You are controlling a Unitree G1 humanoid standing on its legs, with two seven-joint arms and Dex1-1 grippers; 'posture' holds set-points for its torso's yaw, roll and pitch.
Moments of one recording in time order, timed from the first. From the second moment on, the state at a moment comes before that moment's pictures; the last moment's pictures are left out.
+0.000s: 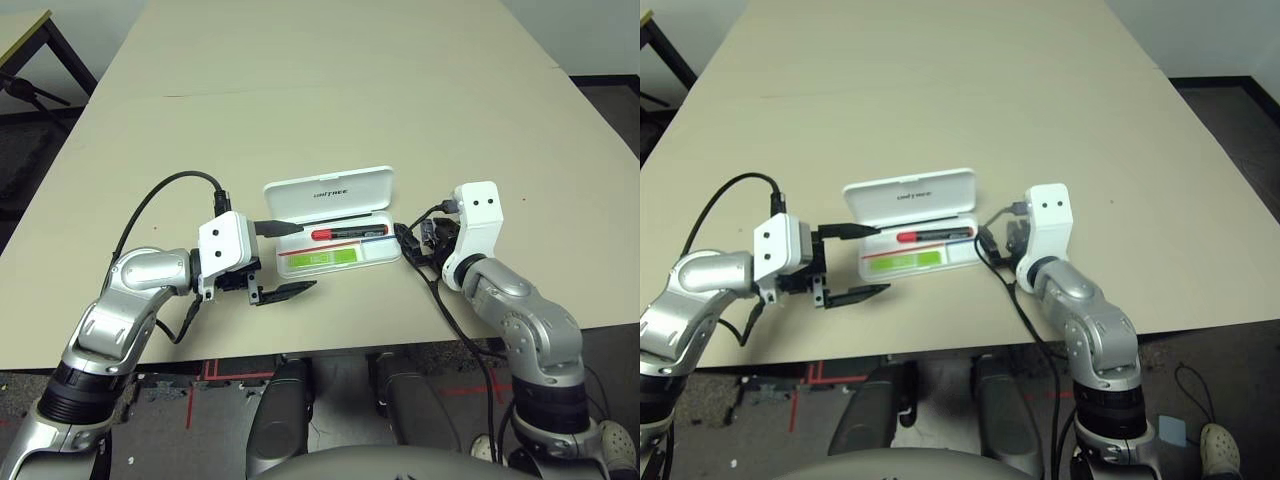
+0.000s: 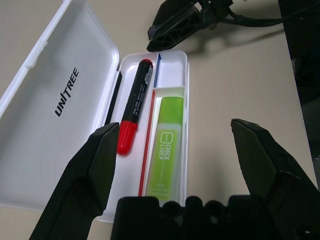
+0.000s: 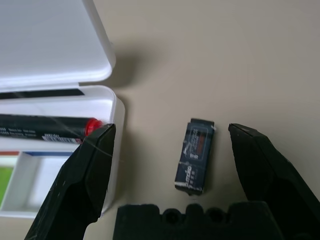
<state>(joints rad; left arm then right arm) -0.16 0.73 -0.05 -0.35 -0.34 0.25 -1.04 -0.15 -0.15 -0.01 -0.51 0.28 0.96 0.05</state>
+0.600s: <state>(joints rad) -0.15 0.73 -0.06 -0.35 -0.34 0.24 -1.04 -0.13 -0.14 -0.02 -0.49 0.23 0.96 0.03</state>
